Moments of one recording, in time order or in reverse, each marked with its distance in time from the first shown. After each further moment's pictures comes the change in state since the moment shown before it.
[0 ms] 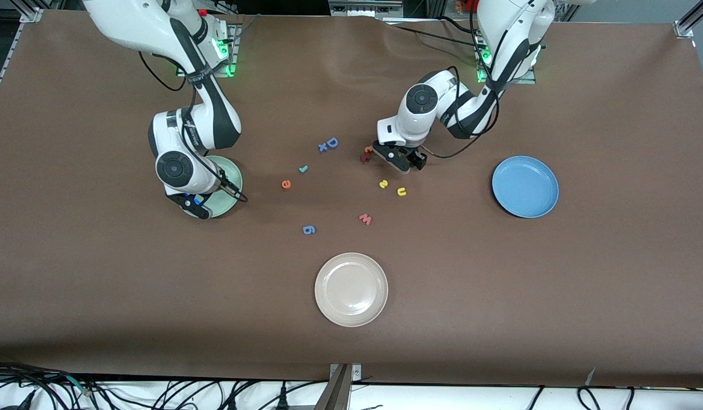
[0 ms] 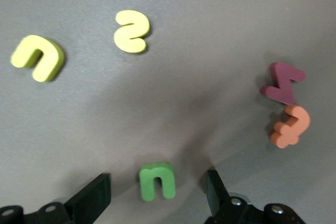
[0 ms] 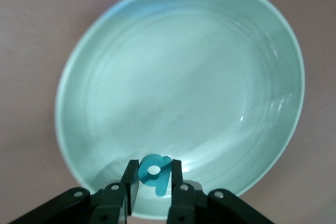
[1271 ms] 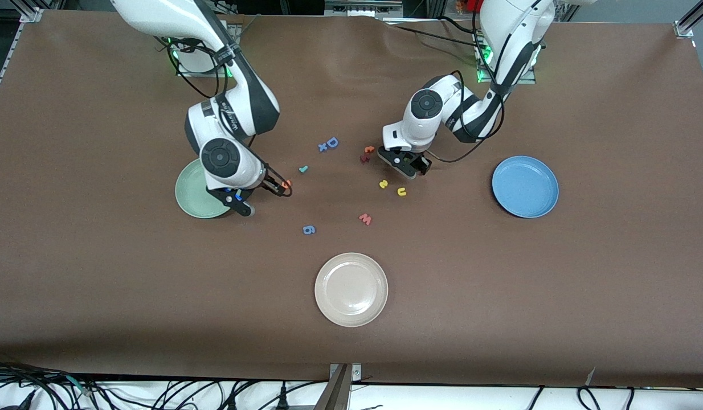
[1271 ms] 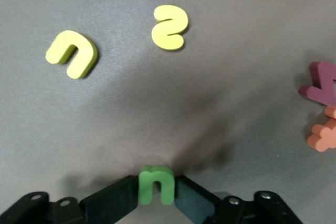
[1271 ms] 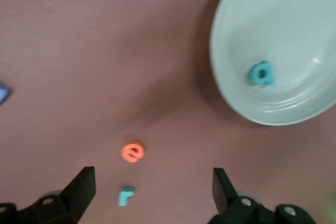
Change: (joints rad) left arm -0.008 0.004 0.044 0.000 0.012 0.001 0.004; right arm 0.034 0.001 0.165 0.207 0.027 -0.079 0.202
